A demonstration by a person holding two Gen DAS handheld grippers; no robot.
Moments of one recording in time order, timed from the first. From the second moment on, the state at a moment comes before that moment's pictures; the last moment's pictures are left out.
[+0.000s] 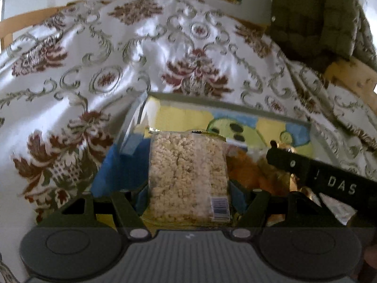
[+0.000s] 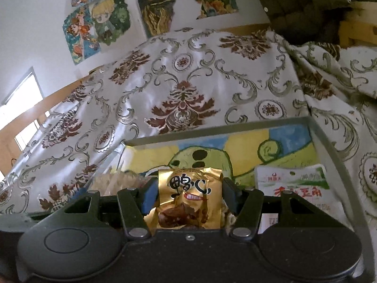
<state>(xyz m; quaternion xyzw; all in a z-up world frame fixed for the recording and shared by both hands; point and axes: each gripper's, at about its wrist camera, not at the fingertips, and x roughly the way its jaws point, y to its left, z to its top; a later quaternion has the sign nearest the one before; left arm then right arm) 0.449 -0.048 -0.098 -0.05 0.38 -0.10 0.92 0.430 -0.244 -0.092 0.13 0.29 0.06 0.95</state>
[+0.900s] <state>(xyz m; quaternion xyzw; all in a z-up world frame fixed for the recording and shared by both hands) 0.333 -0.017 0.009 -0.10 0.23 -0.03 0.97 0.339 -0.273 0.014 0.13 0.20 0.05 0.97</state>
